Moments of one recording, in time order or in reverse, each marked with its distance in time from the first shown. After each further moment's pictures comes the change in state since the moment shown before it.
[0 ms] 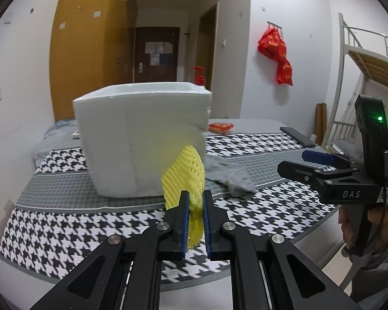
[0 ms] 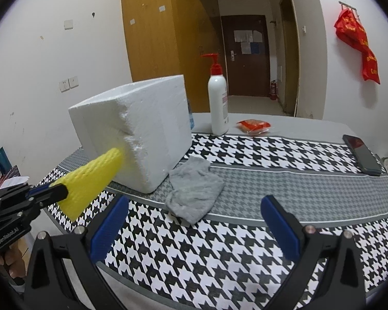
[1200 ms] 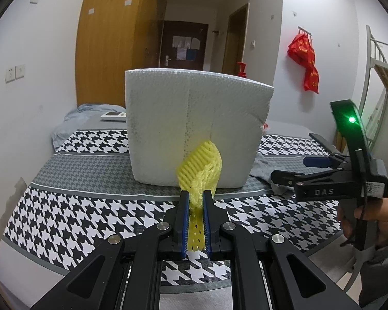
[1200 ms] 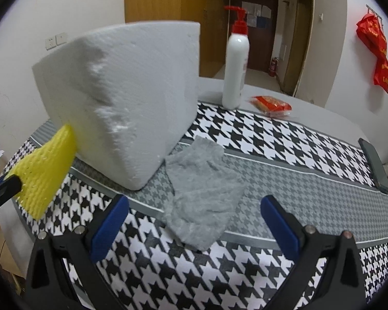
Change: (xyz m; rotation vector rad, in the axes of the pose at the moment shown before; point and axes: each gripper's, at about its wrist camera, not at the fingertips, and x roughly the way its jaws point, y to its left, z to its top) left arm 0.003 0.050 -0.011 -0.100 0.016 0.097; right arm 0.091 0.021 0.018 -0.087 0.231 -0.086
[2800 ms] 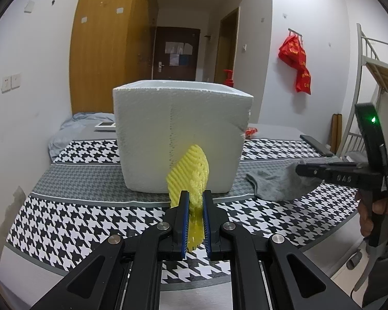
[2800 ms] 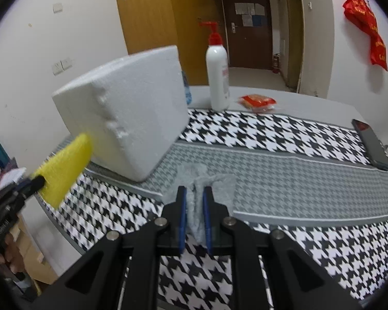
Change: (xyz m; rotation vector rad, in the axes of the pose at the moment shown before) left arm -0.019 -0.017 0.005 0.040 -0.029 -0.026; right arm -0.053 -0.039 -0.027 0.097 -0.046 0.098
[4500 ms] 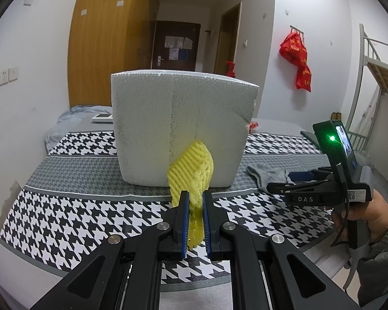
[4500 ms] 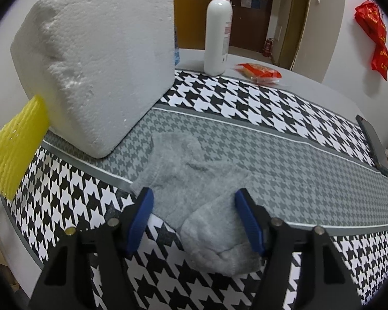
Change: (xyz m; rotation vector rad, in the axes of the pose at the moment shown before) left arm 0.019 0.007 -0.007 -0.020 0.026 -0.014; right arm 0.062 0.001 0.001 -0.081 0.133 -0.116
